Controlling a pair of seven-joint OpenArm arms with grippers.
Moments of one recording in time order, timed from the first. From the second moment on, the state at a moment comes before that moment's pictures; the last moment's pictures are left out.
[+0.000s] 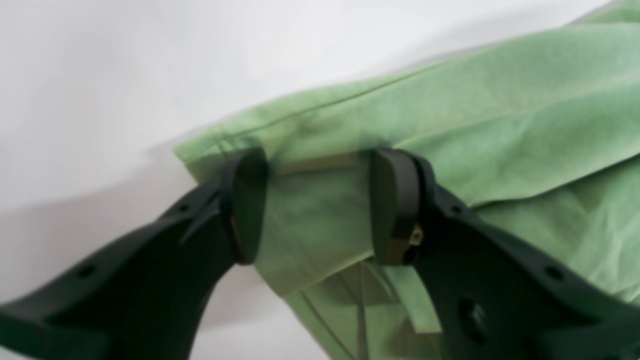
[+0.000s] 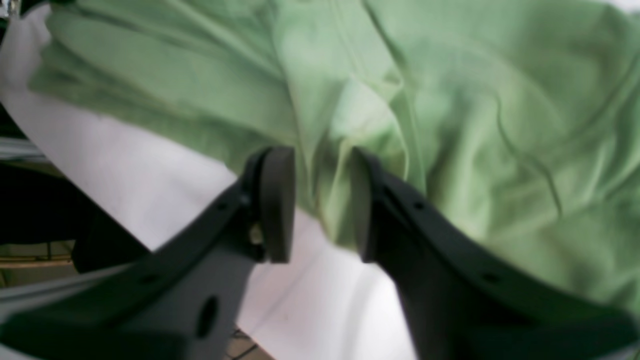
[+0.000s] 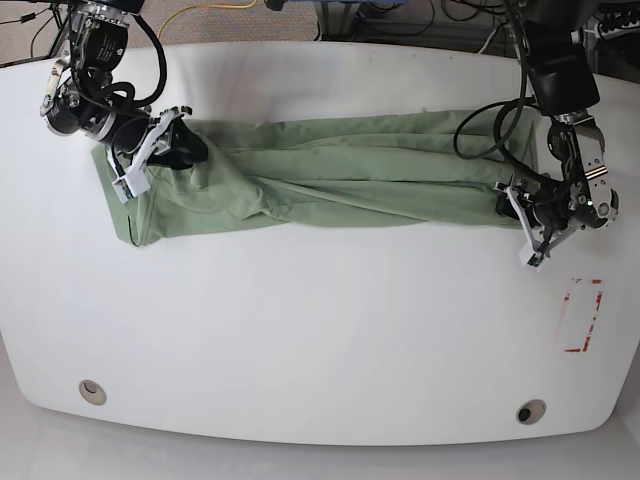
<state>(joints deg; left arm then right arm) -11.6 -16.8 -17.5 73.3 -13.3 -41.9 66.6 -14.9 14.9 27.9 101.8 56.6 39.9 -75.5</state>
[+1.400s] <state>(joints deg) -12.4 -16.6 -17.5 73.3 -16.6 -41.9 68.9 -8.7 7.9 23.7 97.4 47.8 39.9 -73.0</state>
